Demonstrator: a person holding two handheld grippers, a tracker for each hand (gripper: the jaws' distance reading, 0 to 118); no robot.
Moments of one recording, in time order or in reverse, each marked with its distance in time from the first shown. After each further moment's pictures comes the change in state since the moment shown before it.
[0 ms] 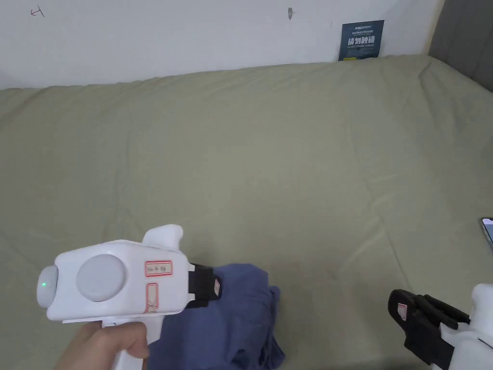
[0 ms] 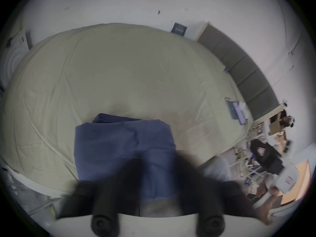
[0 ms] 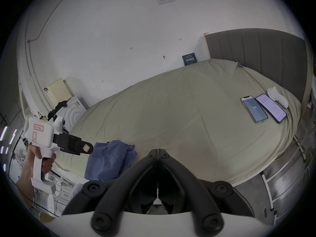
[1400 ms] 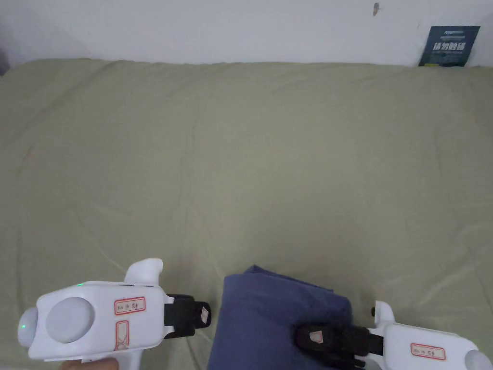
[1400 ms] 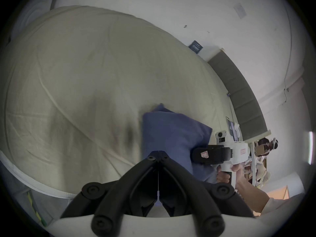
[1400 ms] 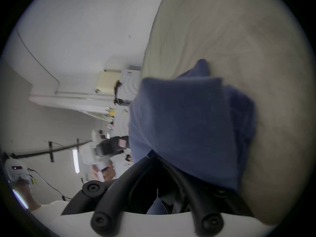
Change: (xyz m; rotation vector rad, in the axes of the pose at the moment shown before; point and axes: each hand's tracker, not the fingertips) left arm -0.145 -0.017 0.010 0.058 -0.048 0.151; right arm -0.013 -0.074 -0.251 -0.634 0.828 -0.575
